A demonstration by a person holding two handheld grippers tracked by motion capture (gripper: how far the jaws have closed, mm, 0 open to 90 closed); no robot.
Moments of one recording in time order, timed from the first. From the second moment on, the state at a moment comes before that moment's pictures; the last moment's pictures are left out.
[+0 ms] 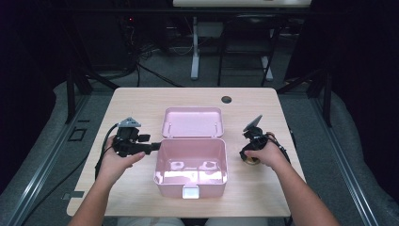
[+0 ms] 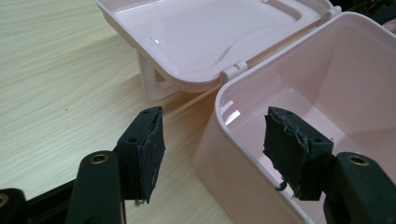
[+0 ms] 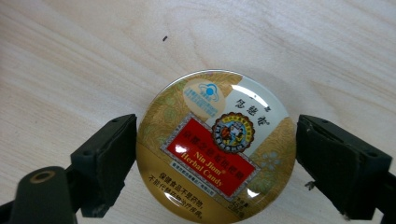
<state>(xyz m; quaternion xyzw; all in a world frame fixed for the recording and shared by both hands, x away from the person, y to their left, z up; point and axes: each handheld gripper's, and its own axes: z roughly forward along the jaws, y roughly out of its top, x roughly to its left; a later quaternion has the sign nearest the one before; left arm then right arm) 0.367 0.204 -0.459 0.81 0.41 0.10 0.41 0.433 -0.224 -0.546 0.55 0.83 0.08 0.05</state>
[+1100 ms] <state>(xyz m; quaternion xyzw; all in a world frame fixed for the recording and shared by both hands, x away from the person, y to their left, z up) 0.368 0.203 -0.460 0.81 0.41 0.09 0.41 0.433 -0.222 -0.545 0.55 0.83 0.07 0.03</state>
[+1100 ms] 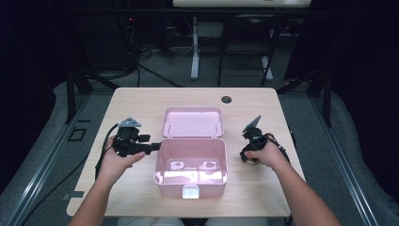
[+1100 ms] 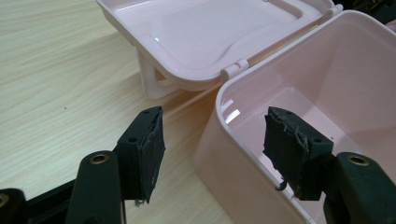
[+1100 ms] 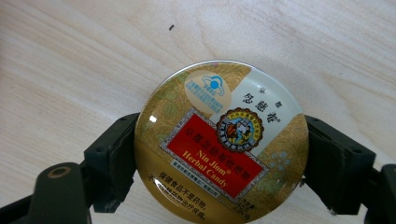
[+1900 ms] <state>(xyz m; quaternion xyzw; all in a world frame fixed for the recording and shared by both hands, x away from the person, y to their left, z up) 0.368 0.204 -0.460 0.81 0.41 0.09 0.41 0.426 -0.216 -0.510 0.53 0.85 0.07 0.04</state>
